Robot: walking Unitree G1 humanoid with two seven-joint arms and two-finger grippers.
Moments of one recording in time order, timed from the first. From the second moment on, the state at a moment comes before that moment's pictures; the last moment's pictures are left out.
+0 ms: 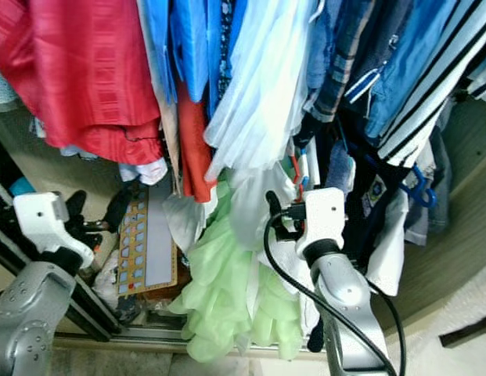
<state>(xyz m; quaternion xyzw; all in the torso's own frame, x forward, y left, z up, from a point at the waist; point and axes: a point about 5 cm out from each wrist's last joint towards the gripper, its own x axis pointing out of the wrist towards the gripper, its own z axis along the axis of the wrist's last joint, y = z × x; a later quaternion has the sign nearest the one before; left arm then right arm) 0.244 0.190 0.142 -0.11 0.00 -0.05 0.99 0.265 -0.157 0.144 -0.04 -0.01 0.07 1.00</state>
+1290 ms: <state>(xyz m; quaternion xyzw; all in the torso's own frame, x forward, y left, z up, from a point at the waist) 0.281 0.182 0.132 -0.05 -0.02 -0.13 0.99 0.291 -0.149 0.220 0.09 -0.11 0.09 0.99</state>
